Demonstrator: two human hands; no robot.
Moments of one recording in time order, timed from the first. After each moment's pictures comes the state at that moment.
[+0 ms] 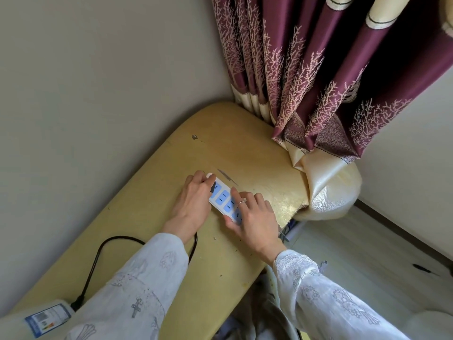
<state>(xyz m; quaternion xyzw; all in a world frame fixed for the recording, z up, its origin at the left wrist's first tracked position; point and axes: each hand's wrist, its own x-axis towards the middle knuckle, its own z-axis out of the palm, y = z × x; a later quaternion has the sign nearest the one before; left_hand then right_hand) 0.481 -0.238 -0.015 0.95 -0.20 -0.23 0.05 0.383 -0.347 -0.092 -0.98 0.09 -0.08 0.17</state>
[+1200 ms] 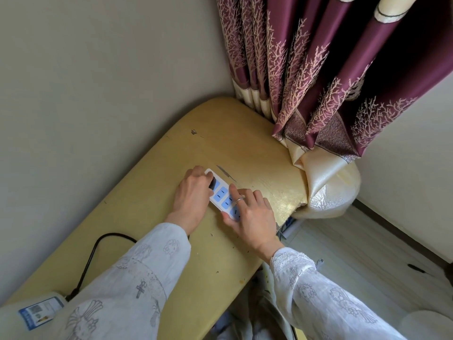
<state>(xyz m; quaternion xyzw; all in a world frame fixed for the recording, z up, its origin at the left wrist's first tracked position) 0.480 -0.245 -0.019 0.96 -0.18 -0.20 0.04 0.384 -0.347 -0.095 -0.97 0.08 -0.06 0.20</state>
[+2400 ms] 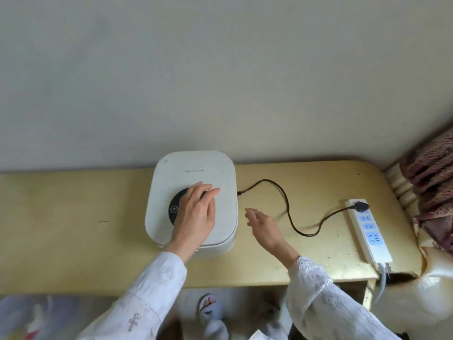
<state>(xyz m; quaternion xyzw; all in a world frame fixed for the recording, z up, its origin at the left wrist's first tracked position) 0.212 0.102 0.104 0.95 0.11 0.15 0.24 0.277 -0.059 0.054 -0.84 -0.08 0.31 0.44</state>
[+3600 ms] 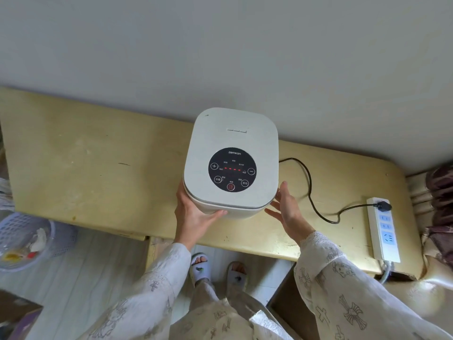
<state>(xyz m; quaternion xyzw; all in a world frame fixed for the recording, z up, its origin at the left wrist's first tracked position) 0.118 0.128 0.004 0.75 0.39 0.15 0.52 0.259 -0.031 0.049 -0.74 0.07 0.39 0.54</state>
